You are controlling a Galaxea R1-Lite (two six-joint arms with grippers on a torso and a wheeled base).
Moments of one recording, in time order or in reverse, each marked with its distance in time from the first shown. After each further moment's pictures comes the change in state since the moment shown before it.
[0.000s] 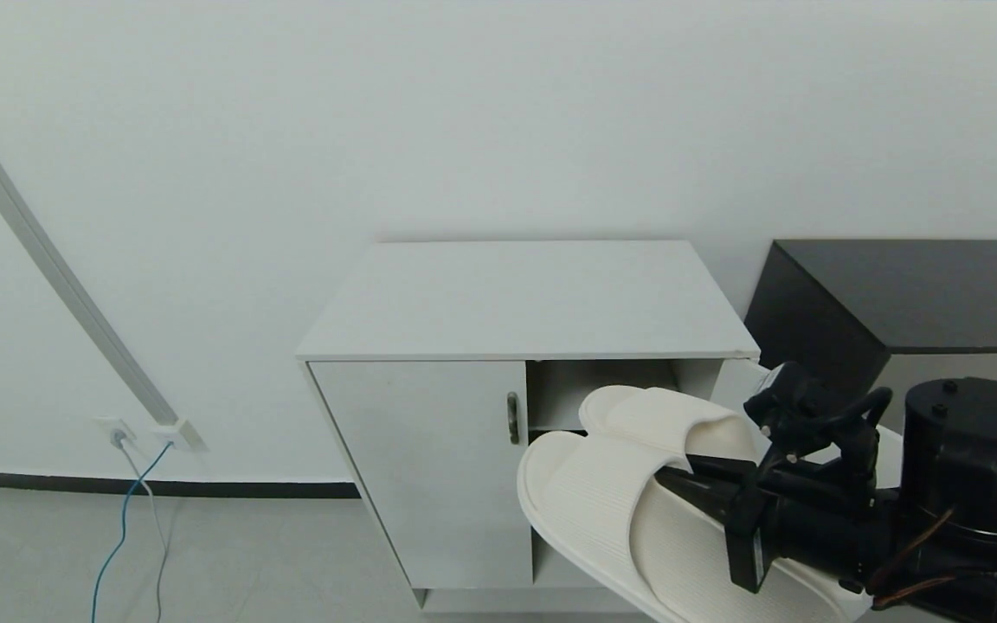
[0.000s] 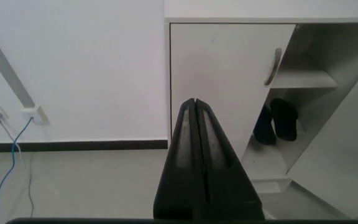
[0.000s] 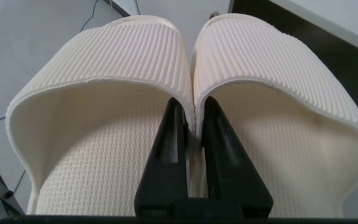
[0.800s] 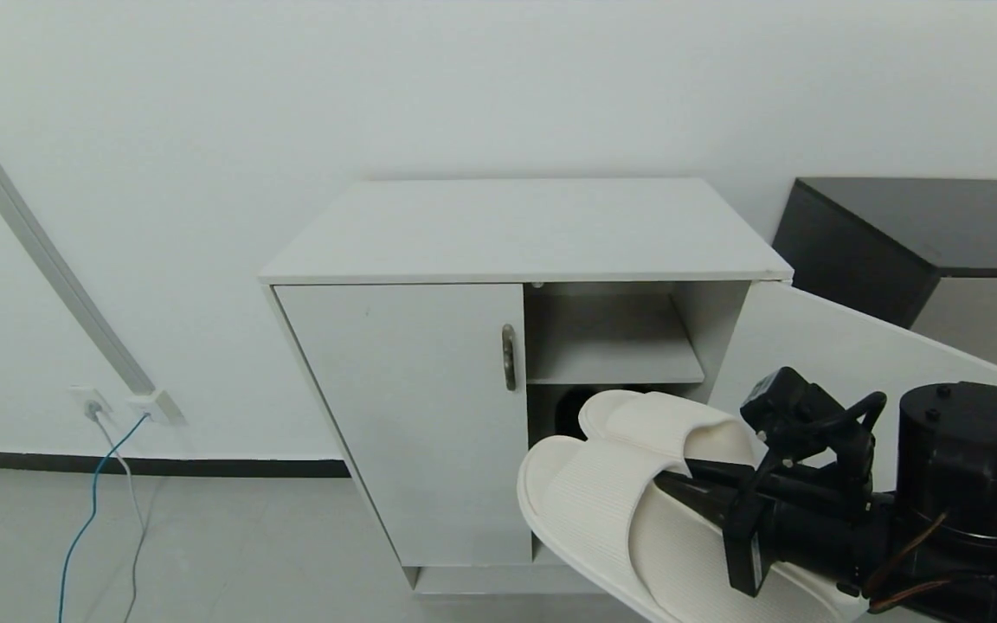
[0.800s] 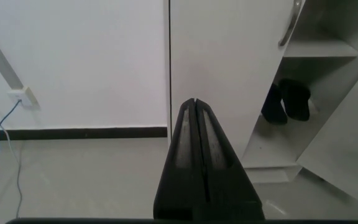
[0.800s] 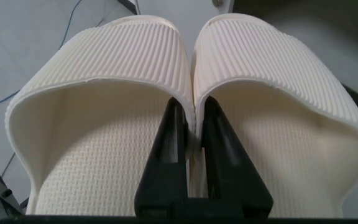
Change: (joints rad) left arm 0.000 0.000 0.000 0.000 0.000 0.000; right arm 0.000 0.008 0.006 -0.007 0.000 0.000
